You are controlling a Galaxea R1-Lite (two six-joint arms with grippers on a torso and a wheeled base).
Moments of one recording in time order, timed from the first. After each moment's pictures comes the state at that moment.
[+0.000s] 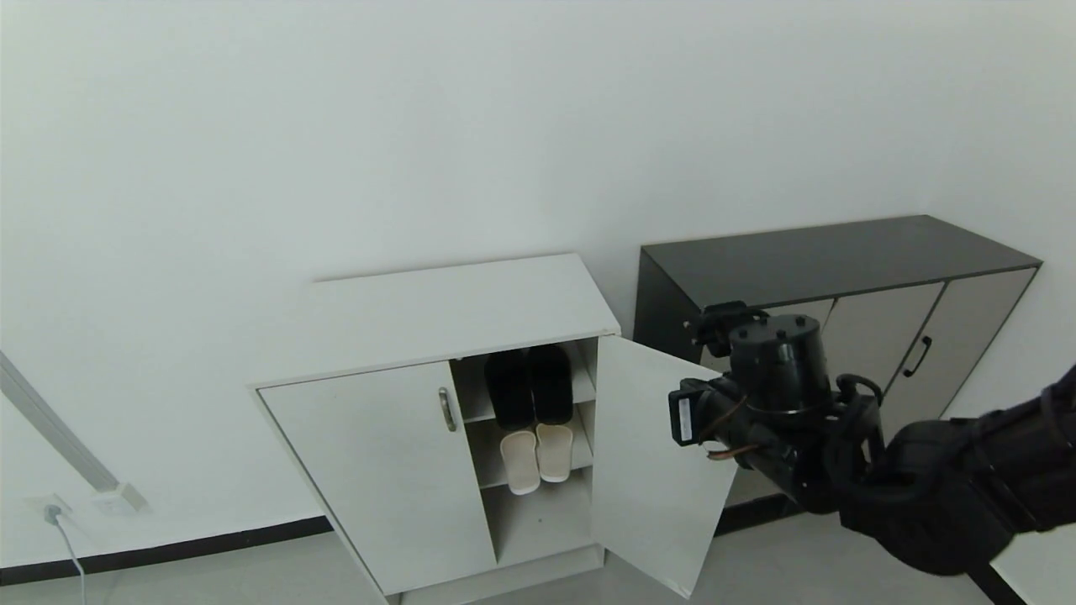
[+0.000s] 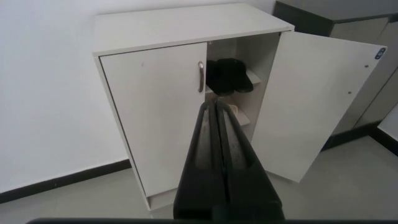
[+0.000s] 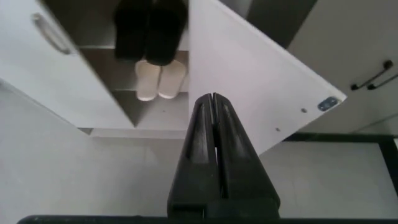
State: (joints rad) left arm 0.00 0.00 0.00 0.01 -0.06 0.00; right arm 0.69 1.88 -0.90 -0.61 -0.46 0.15
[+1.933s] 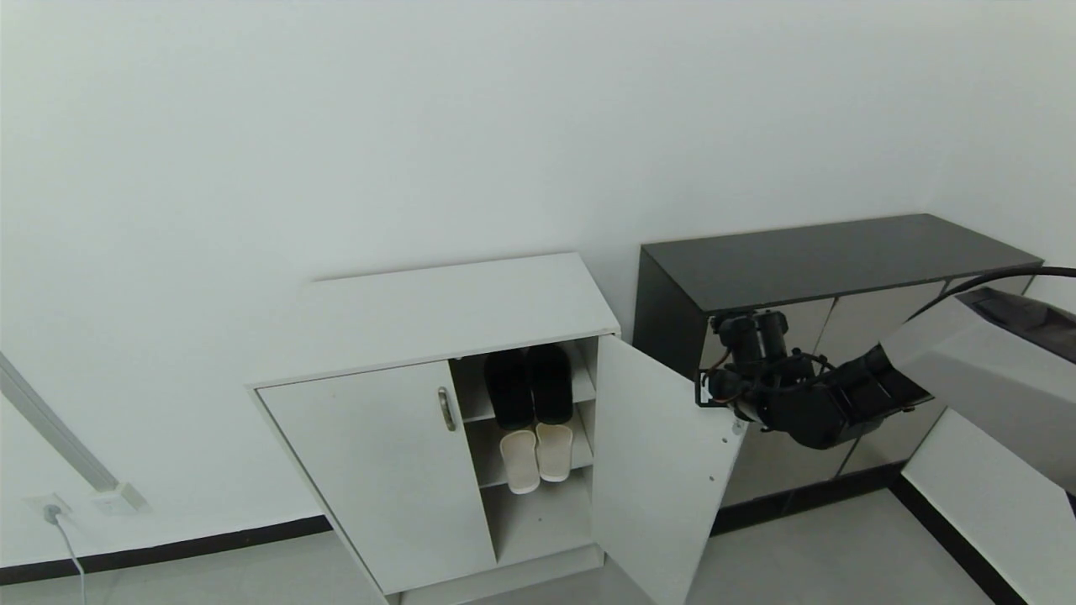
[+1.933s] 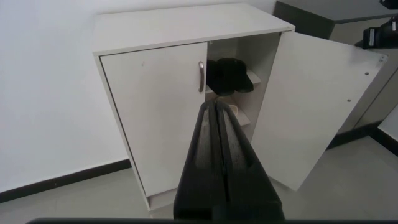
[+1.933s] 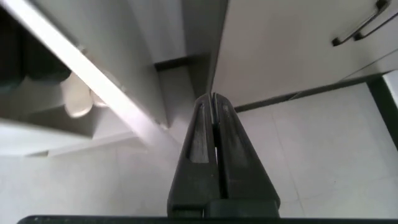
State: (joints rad) left arm 0.00 0.00 0.00 0.01 -0.06 0.00; right arm 0.40 2.27 -1.27 -0.48 -0.32 0.20
